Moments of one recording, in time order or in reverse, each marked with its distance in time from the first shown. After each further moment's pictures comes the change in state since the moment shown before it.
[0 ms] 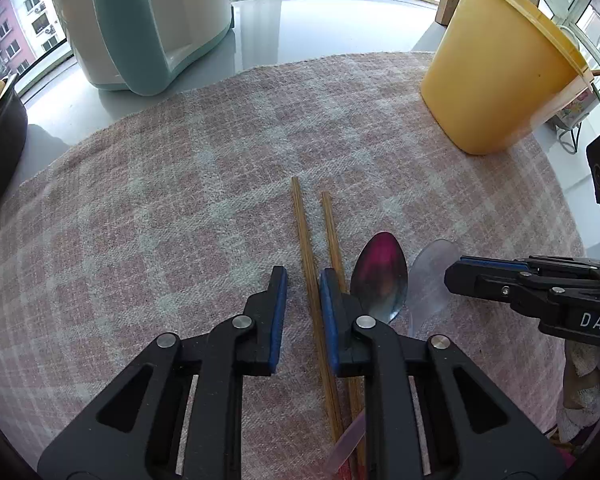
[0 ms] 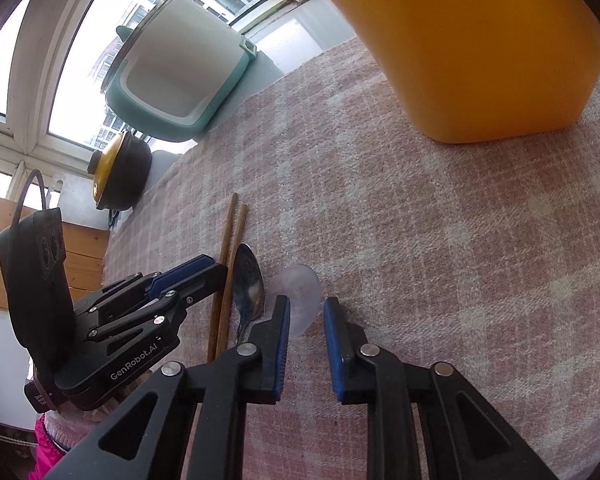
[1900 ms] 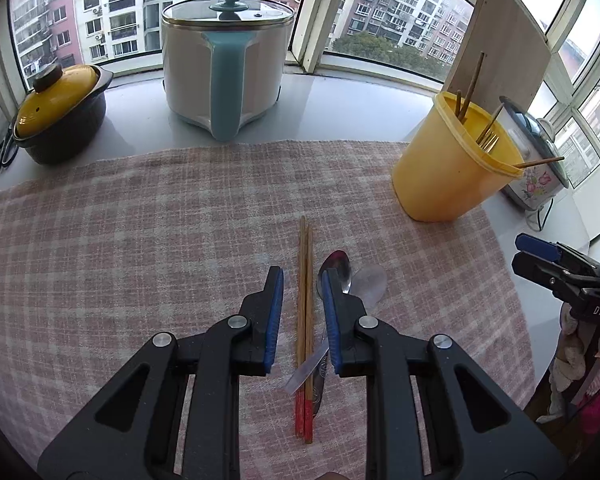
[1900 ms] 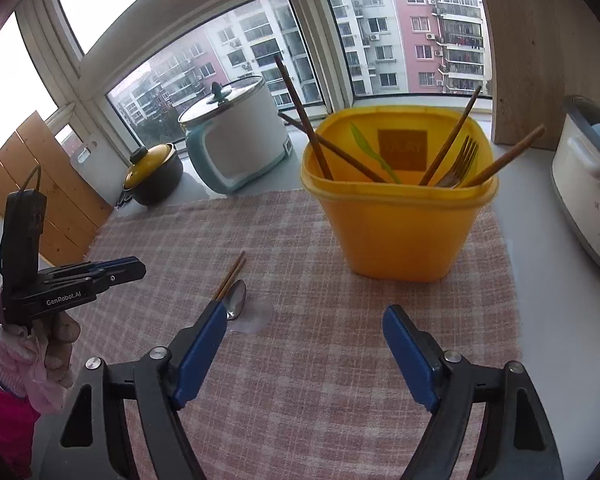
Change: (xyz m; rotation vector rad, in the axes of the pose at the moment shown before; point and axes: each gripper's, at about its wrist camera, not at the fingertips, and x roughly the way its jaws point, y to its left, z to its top) left arm -0.113 0.012 -0.040 -0.206 -0.198 -0.048; right arm -0.141 0.018 -0.011 -0.379 -0.236 -0.157
